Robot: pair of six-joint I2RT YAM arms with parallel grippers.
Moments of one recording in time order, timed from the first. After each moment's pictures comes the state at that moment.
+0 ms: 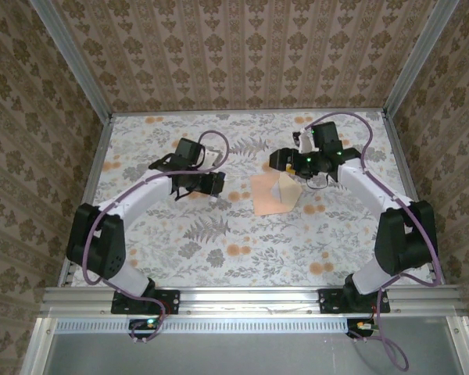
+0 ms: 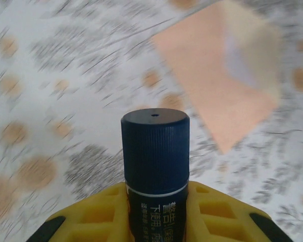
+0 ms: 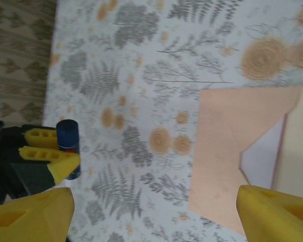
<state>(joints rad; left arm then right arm) -0.51 1.55 1.12 -0.53 0.38 -0.11 0.22 1.56 1.19 -0.46 -0.62 0.45</state>
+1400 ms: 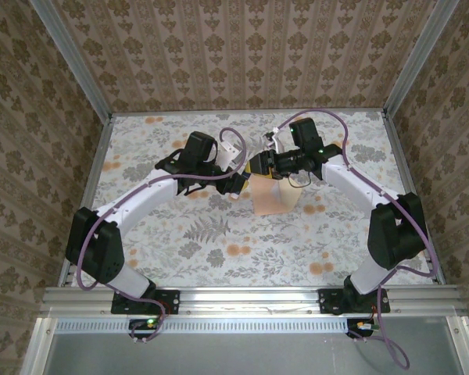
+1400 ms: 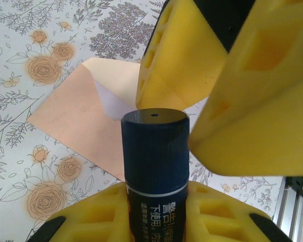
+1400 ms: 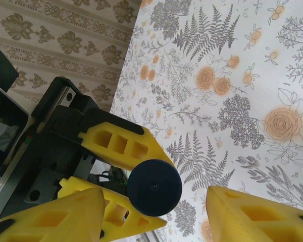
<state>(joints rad) -0.62 1.54 1.20 -0.46 0.60 0.02 0.36 1.64 1.28 -0.42 -0.87 0.48</state>
